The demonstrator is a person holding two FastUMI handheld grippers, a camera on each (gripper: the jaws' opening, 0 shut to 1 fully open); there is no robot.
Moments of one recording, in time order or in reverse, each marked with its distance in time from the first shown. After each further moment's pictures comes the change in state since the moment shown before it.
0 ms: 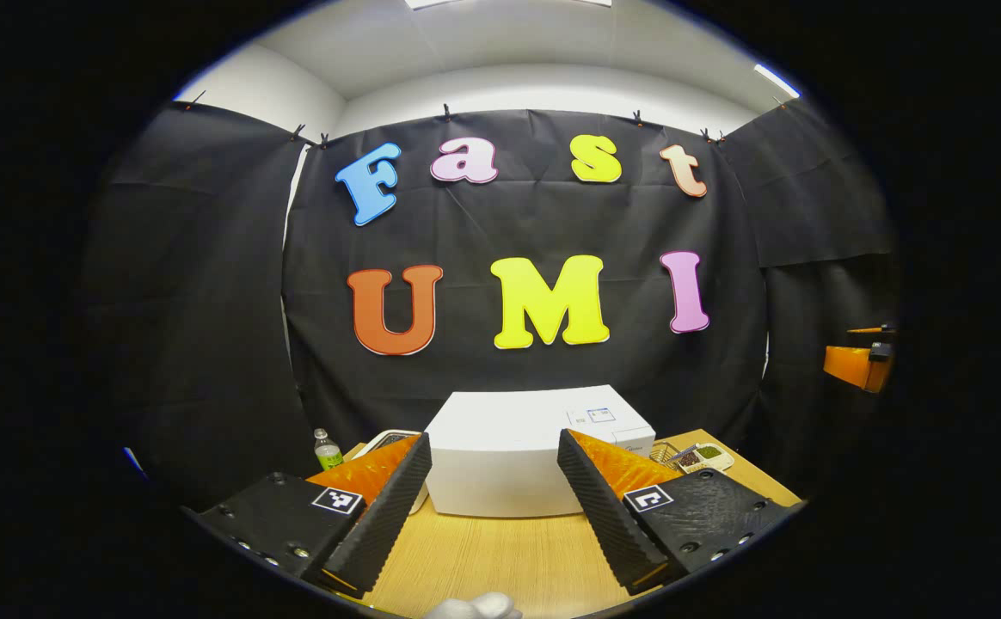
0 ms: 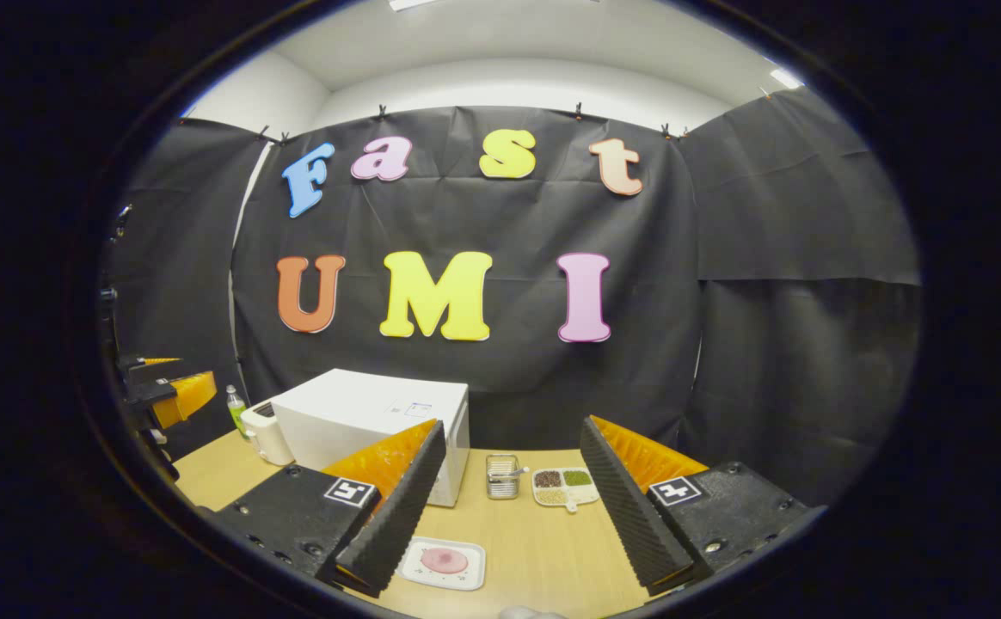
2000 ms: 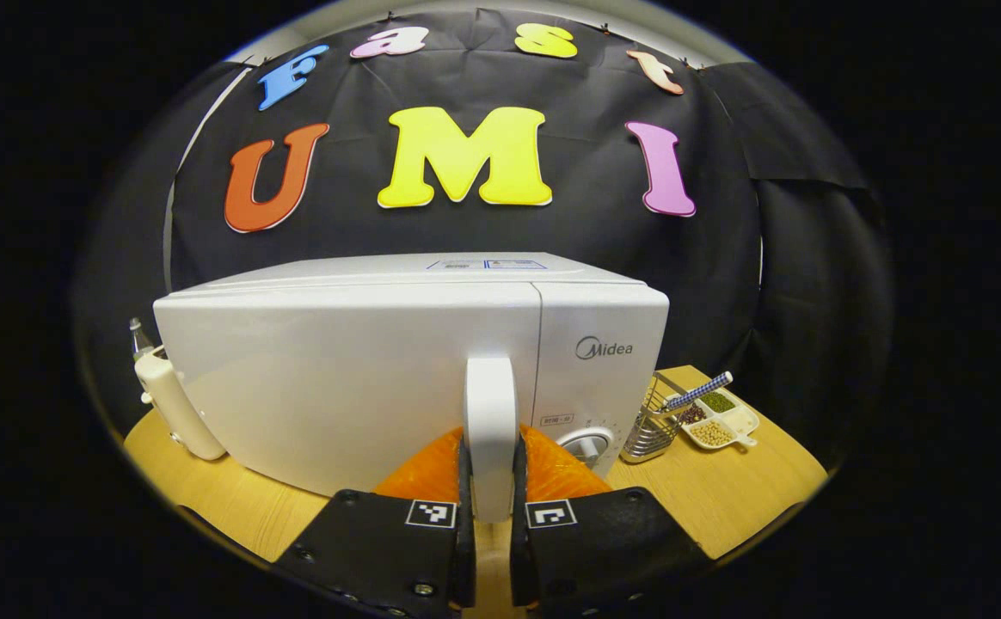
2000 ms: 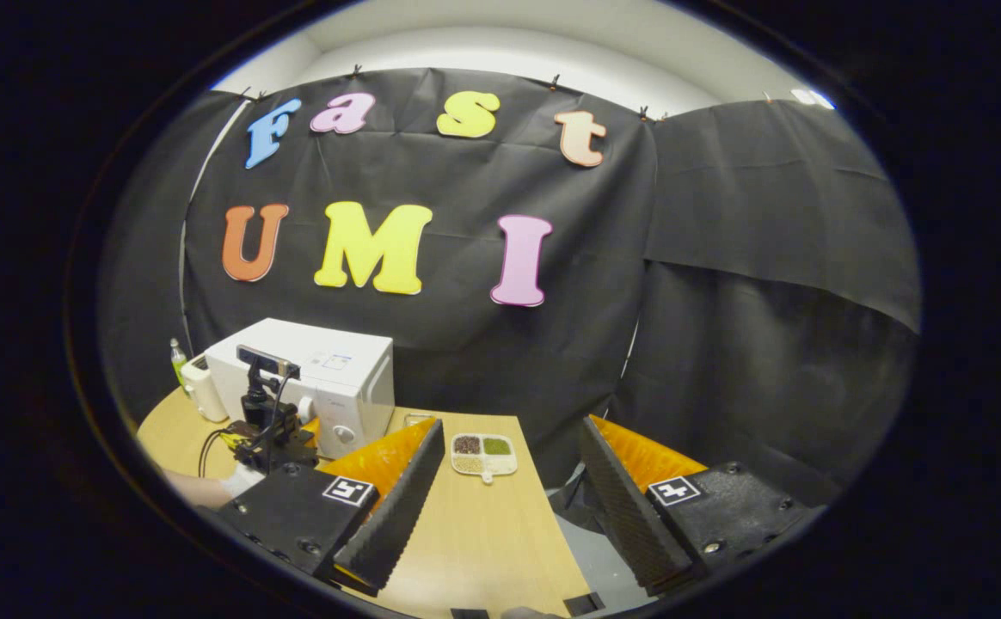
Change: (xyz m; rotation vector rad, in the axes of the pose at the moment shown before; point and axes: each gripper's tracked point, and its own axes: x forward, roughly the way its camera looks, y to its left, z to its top) left arm 0.222 -0.180 -0.230 -0.058 0.234 -0.177; right arm -0.015 -0.088 -0.014 -0.101 0.153 -0.180
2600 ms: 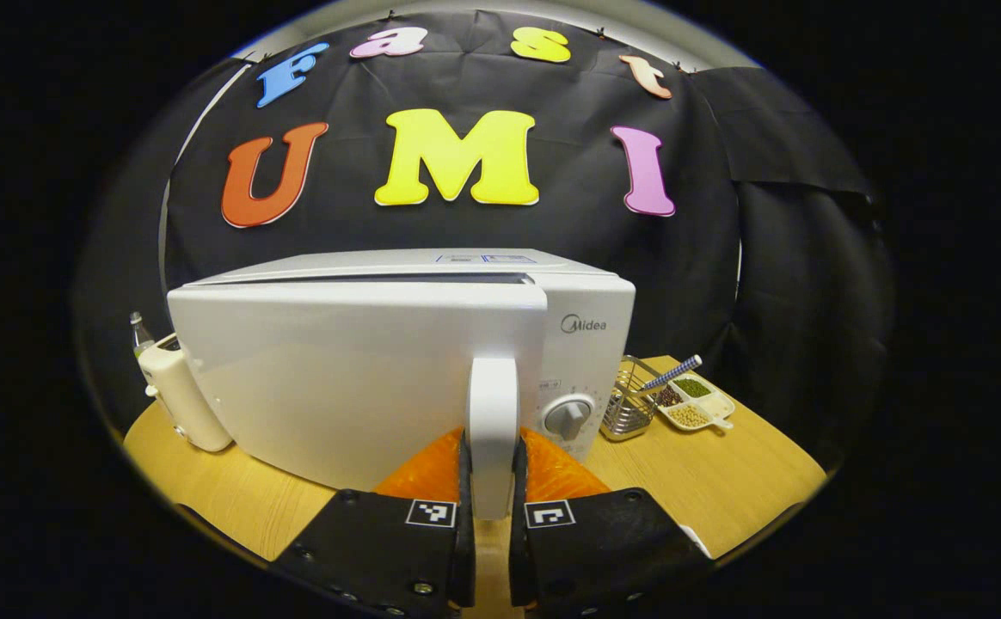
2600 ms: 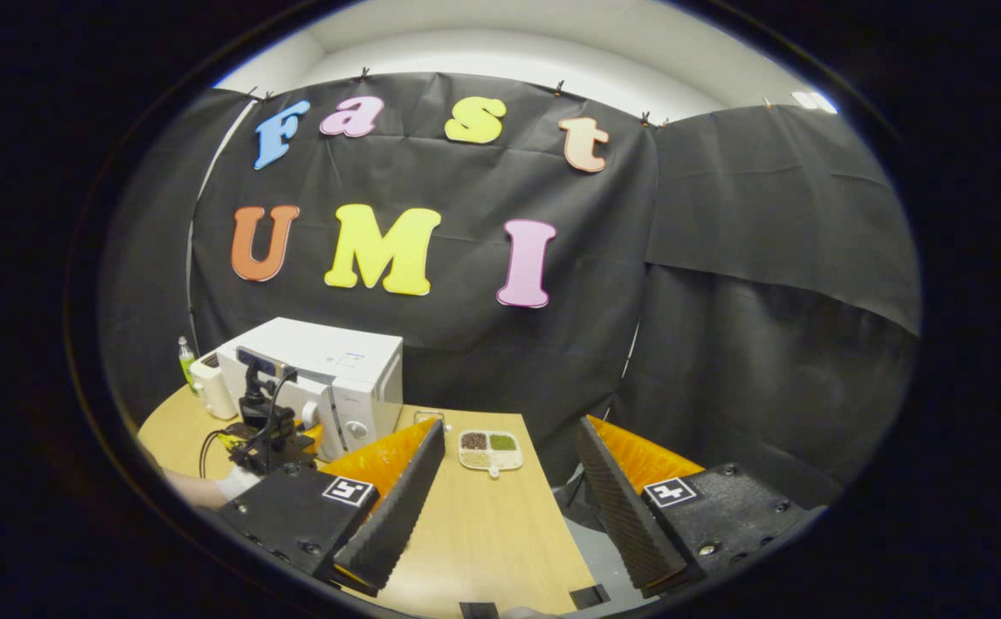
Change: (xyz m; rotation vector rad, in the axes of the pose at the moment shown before) left arm -0.062 0.010 -0.015 0.031 -0.003 -0.053; right arm -0.030 0.019 -0.008 -0.001 -0.004 0.021
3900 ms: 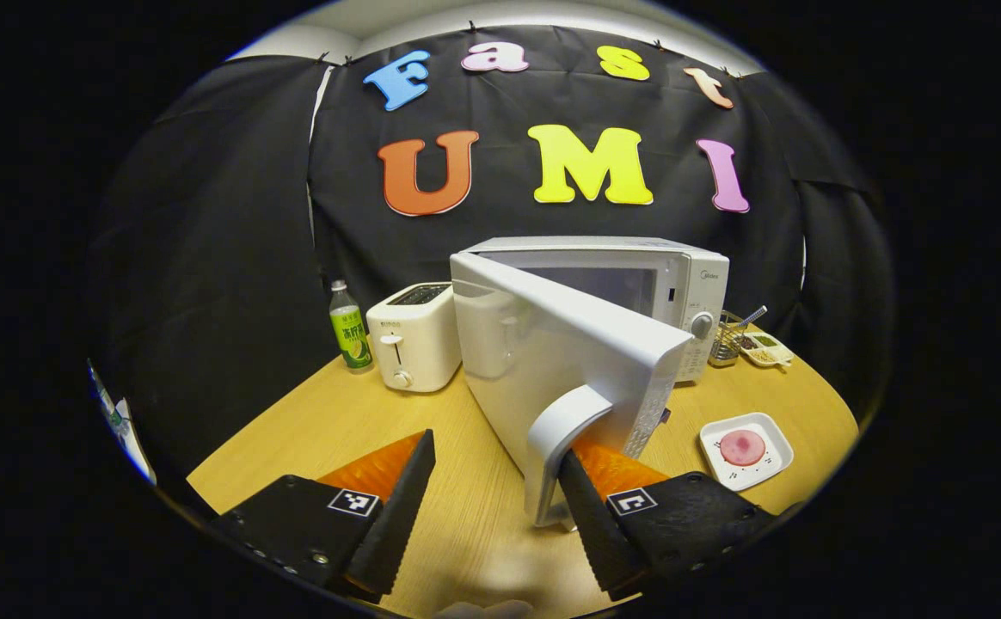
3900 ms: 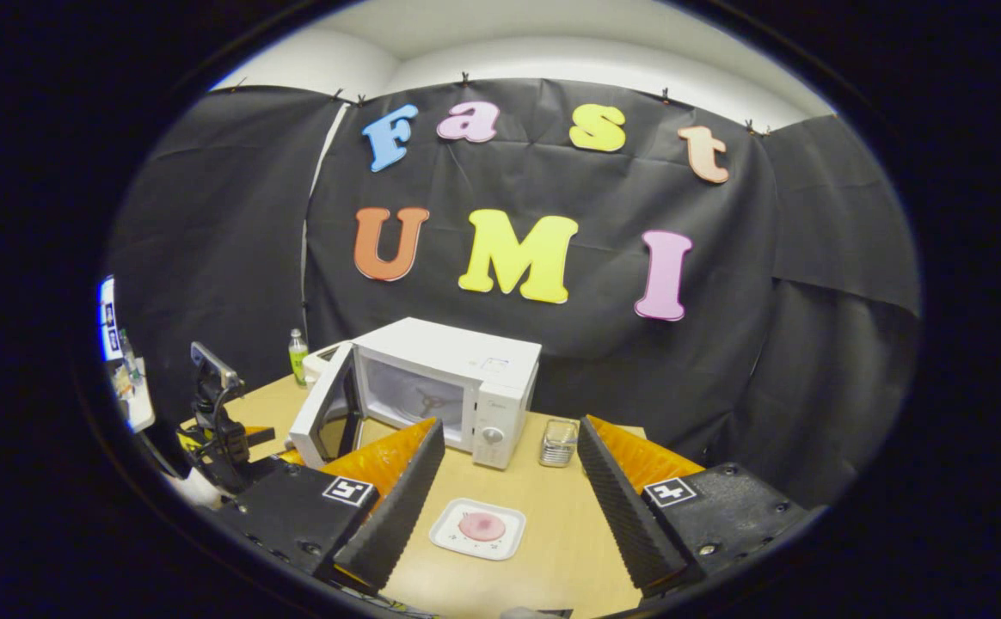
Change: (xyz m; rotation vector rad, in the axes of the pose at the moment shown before) left arm -0.212 0.172 -0.045 0.018 0.057 0.324; right arm -0.010 0.152 0.000 -0.069 -0.044 0.382
